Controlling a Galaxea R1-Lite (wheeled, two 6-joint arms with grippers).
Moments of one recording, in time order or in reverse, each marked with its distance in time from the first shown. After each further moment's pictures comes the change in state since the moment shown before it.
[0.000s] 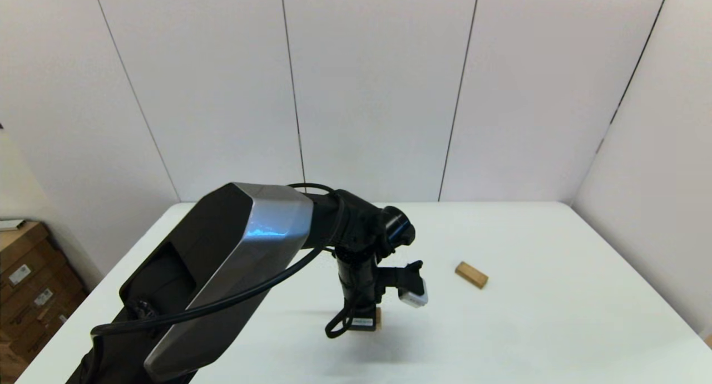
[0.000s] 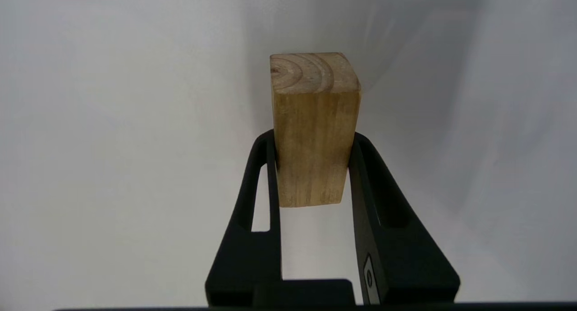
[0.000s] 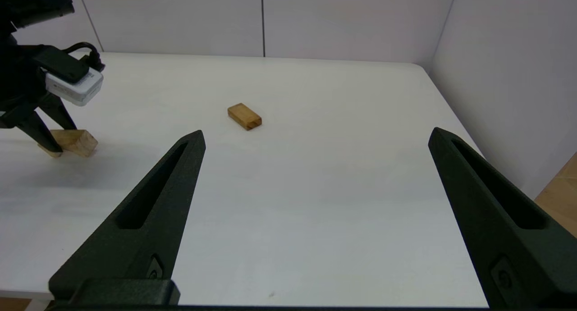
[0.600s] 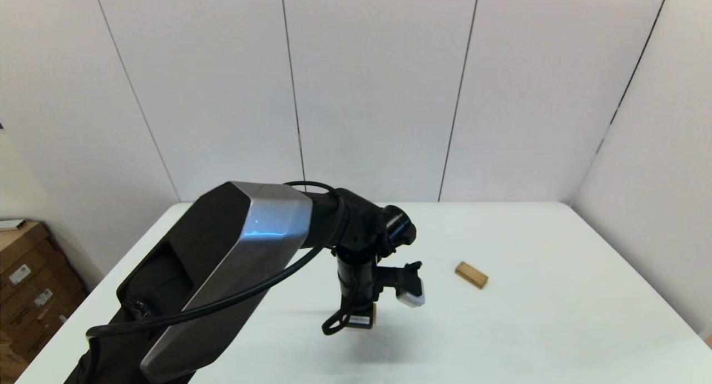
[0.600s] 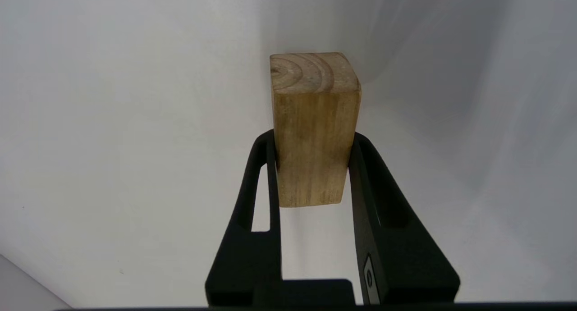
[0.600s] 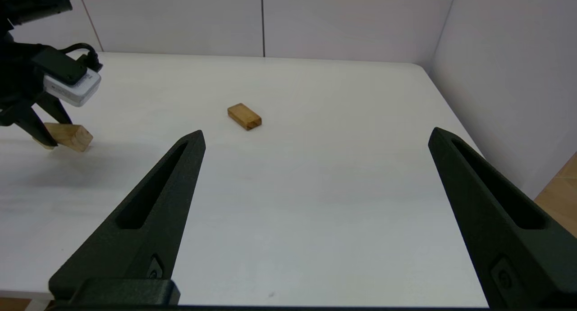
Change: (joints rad) left arm -0.006 -0.008 0.000 0.008 0.072 0.016; right arm 0.000 0.000 0.000 0.000 0.000 0.001
